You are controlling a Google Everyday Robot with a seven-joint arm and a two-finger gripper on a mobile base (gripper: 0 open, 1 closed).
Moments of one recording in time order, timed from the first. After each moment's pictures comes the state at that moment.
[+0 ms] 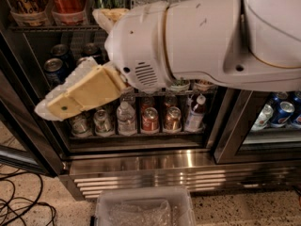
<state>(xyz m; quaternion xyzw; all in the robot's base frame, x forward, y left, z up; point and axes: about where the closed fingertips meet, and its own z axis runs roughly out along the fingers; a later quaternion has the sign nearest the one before) 0.397 0.100 1.064 -0.55 0.58 0.28 0.53</state>
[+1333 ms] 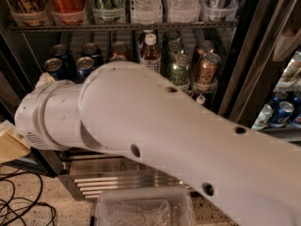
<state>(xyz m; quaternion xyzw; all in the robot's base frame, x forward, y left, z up) 0.383 0.227 0.968 -0.49 0.65 0.28 0.50</state>
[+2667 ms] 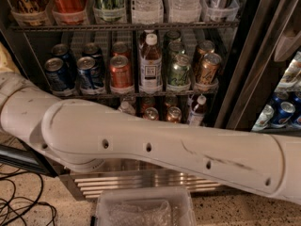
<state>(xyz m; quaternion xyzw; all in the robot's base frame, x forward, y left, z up) 0.432 0.323 1.014 -0.42 0.50 0.31 0.69</state>
